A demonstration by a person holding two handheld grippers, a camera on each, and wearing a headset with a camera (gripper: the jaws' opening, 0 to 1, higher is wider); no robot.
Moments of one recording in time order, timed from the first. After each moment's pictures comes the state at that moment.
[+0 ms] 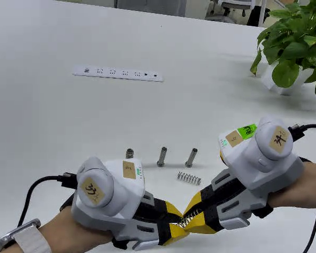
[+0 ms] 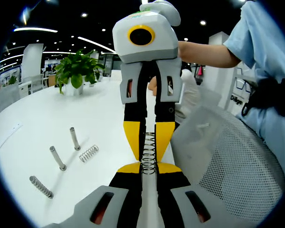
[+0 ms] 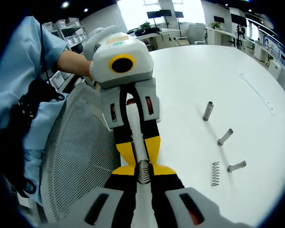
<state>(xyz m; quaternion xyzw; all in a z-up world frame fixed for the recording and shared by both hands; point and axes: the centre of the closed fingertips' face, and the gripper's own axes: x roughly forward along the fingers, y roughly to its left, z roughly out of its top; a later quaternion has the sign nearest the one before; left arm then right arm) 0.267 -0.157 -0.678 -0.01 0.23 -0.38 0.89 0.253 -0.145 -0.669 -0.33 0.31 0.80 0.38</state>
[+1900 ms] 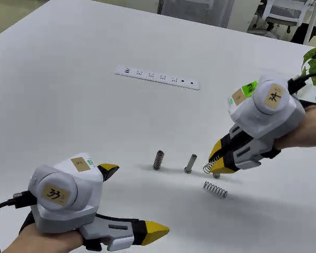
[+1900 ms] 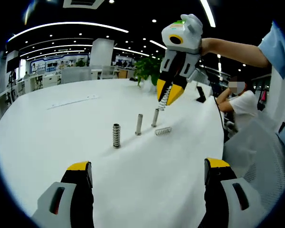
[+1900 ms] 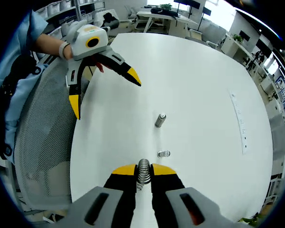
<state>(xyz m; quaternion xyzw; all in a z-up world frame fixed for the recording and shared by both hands) 0.231 -0.029 -0.692 -0.08 0.23 -0.06 0.97 0.348 -0.065 -0.655 -0.52 0.20 0.76 0.34</state>
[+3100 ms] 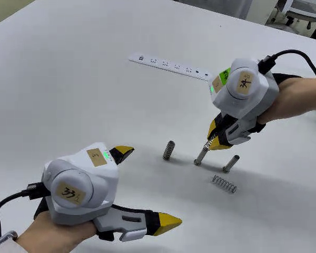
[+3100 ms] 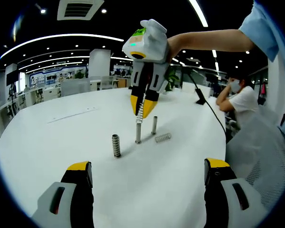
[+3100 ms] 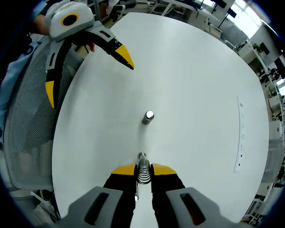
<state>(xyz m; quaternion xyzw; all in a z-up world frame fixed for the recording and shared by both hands) 0.235 -0.027 -0.682 -0.04 0.19 -0.06 0.98 0.363 -0.026 -0.684 -0.61 0.17 0.73 0.27</state>
